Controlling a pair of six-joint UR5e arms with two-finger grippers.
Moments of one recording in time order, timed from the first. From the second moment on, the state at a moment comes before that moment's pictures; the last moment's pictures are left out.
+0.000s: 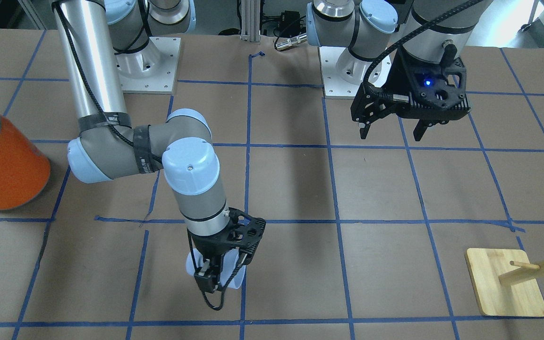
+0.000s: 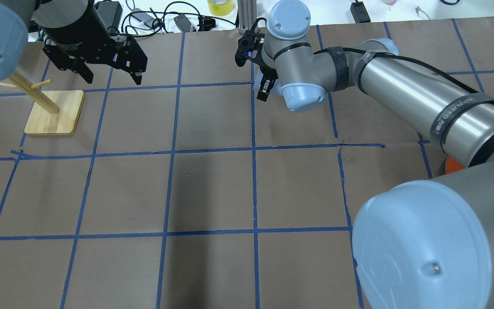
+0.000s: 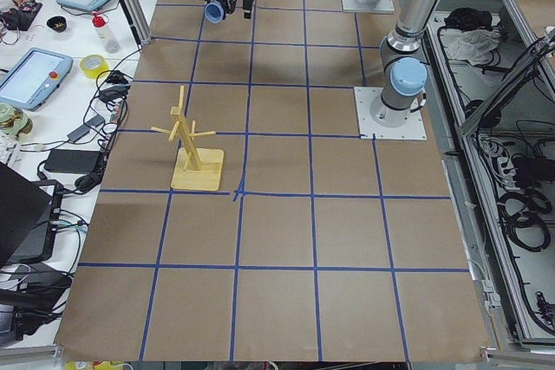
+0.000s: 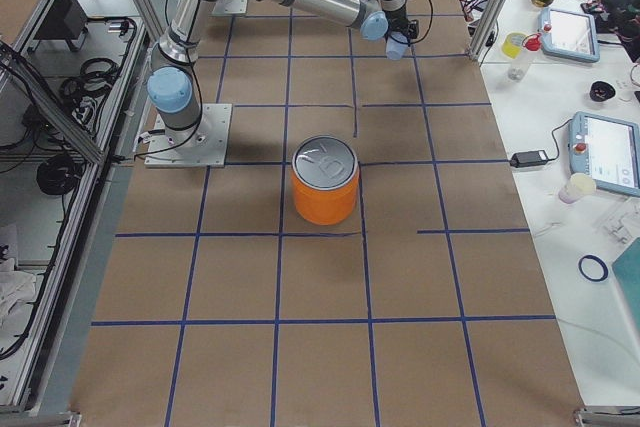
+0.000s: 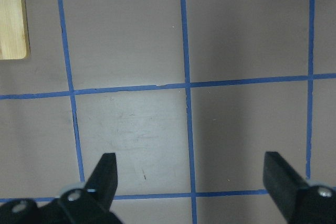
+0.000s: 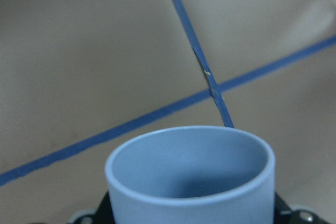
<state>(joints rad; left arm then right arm) -1.59 -1.62 -1.49 -1.51 1.62 0.04 1.85 -0.96 1.47 -2.42 -1.51 -1.03</state>
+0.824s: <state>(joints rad) -1.59 -1.62 -1.49 -1.51 1.62 0.04 1.99 -0.91 1.49 -2.43 -1.41 -1.21</state>
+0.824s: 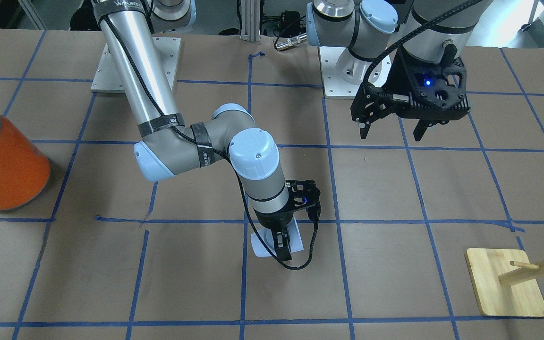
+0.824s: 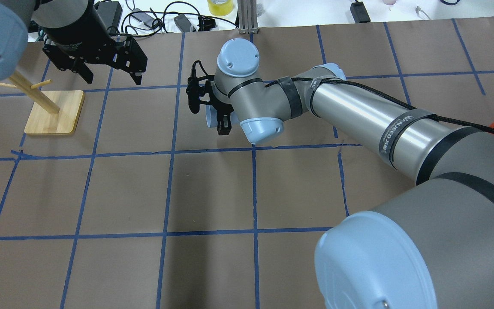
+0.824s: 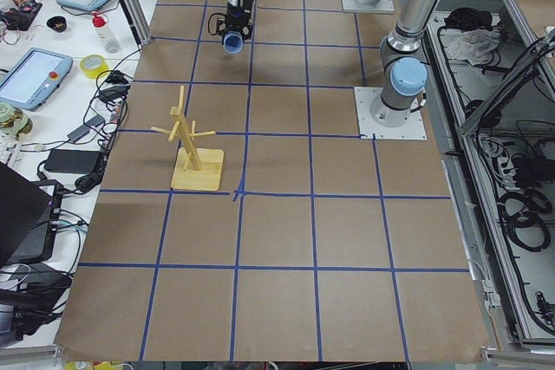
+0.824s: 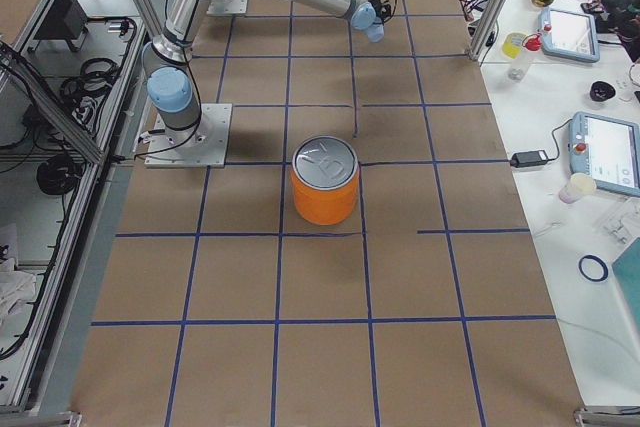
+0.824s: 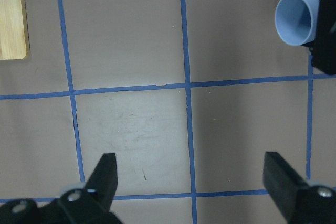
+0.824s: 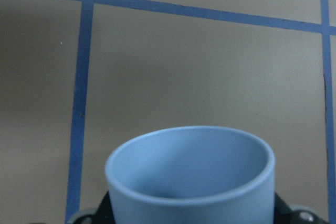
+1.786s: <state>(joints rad) -1.59 -1.62 -1.49 -1.51 1.62 0.04 2.02 -0.88 1.49 -2.42 -1.40 -1.19</state>
